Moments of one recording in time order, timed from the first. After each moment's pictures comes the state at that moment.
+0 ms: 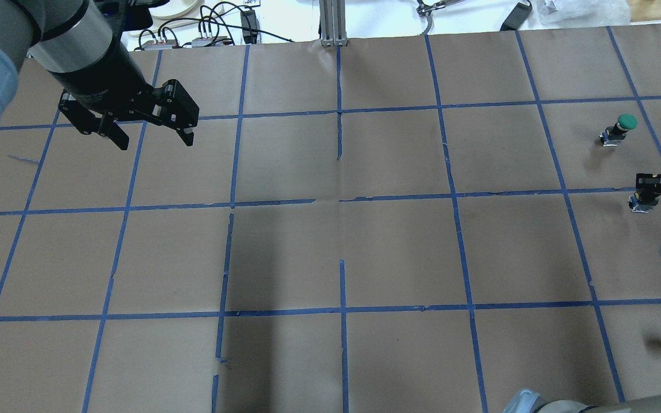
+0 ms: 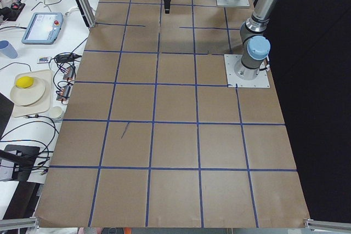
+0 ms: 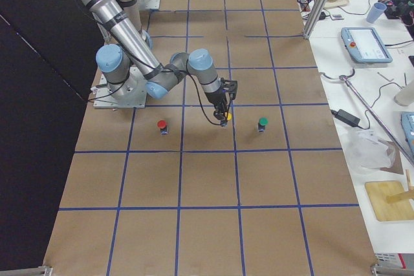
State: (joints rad) left arm -1.56 -1.55 -1.56 -1.59 1.55 0.00; right arm 0.88 -1.39 2.24 -2.88 -1.53 -0.51
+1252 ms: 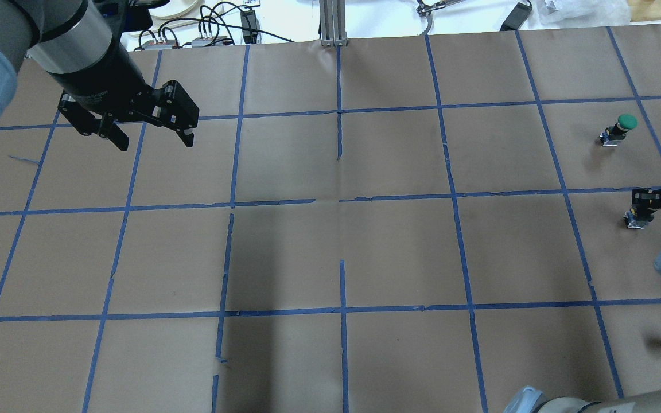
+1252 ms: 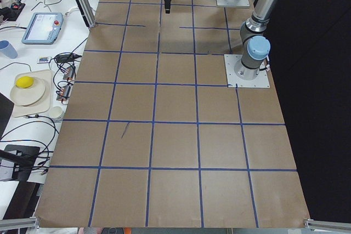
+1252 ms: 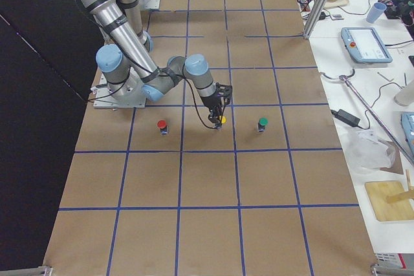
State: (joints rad) left arm -1.56 -1.55 -1.56 -1.59 1.55 0.00; right arm 0.86 -1.38 2.29 -2.90 -1.54 -0.51
